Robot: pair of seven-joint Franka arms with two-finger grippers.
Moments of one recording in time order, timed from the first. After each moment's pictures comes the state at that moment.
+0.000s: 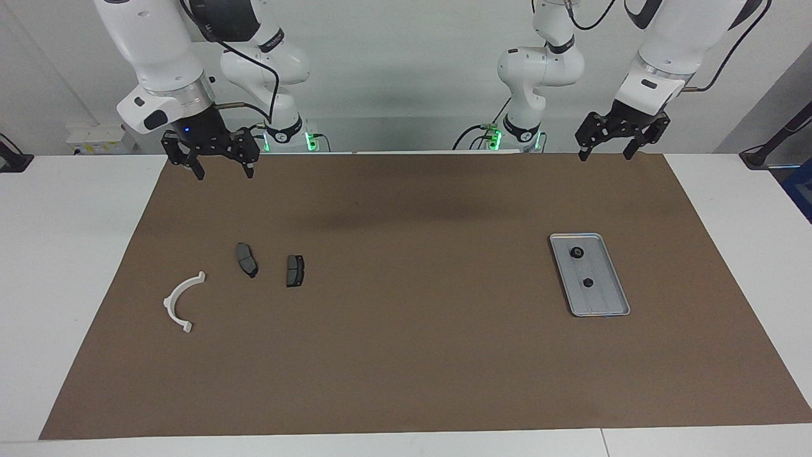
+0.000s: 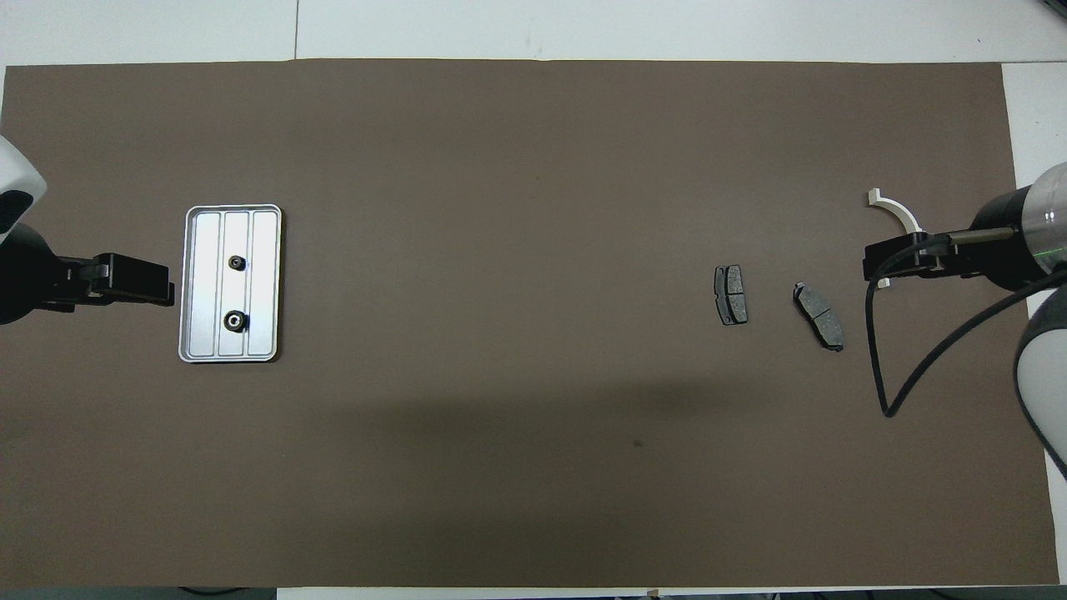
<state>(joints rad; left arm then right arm) -0.12 -0.11 -0.01 -1.66 -0.02 1.55 -0.12 0.02 -0.07 0.05 -1.69 0.02 1.64 0.07</state>
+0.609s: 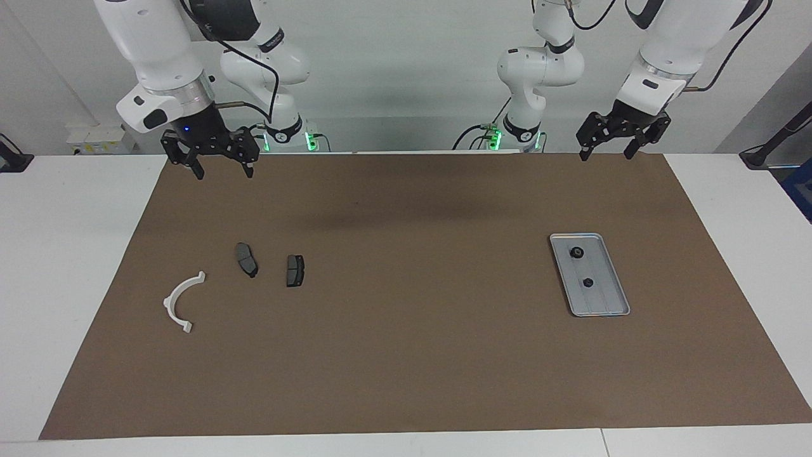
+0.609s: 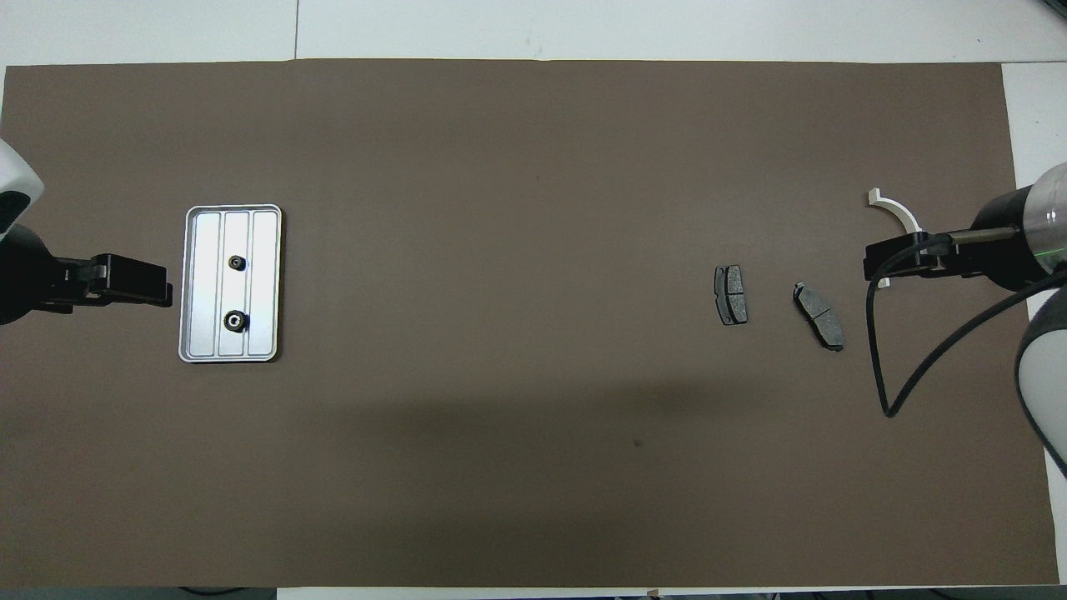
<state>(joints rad) -0.12 -0.11 -0.01 -1.67 -0.02 1.55 -0.12 0.02 -0.07 0.05 -1.69 0.02 1.64 0.07</state>
